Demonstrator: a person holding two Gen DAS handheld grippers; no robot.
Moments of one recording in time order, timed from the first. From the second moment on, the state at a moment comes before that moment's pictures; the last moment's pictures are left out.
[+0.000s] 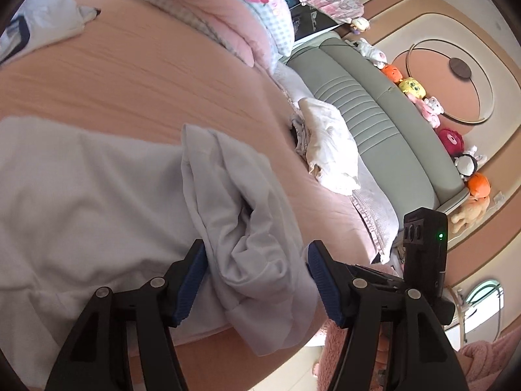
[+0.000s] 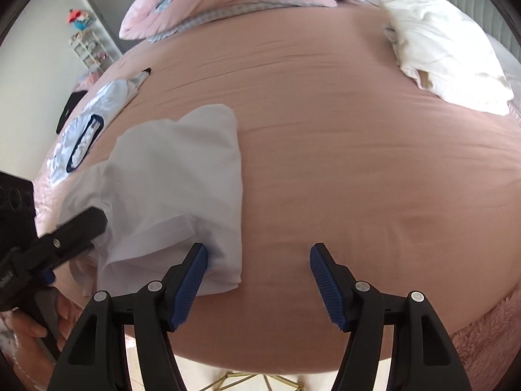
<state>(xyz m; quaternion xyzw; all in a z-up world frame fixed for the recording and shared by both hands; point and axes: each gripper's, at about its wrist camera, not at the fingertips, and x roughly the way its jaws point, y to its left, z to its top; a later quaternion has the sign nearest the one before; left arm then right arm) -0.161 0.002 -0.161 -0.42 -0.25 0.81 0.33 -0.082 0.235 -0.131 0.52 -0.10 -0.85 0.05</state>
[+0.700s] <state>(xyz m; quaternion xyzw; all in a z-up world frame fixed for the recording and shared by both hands) -0.161 0.028 -0.171 -0.44 -0.18 0.83 0.28 -0.098 0.219 -0.145 0.53 -0.12 -0.84 0.06</state>
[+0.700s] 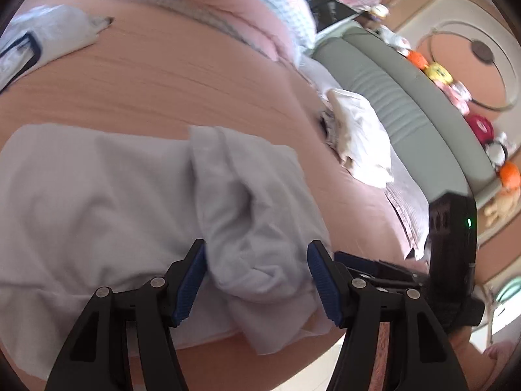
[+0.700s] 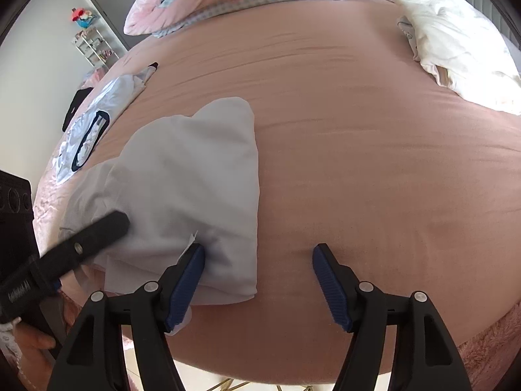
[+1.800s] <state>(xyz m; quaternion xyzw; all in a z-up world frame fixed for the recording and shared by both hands) -0.171 0.030 -0.165 -0.42 -0.23 0.82 0.30 -0.094 0.238 -0.124 0.46 -0.14 -0.87 0.06</state>
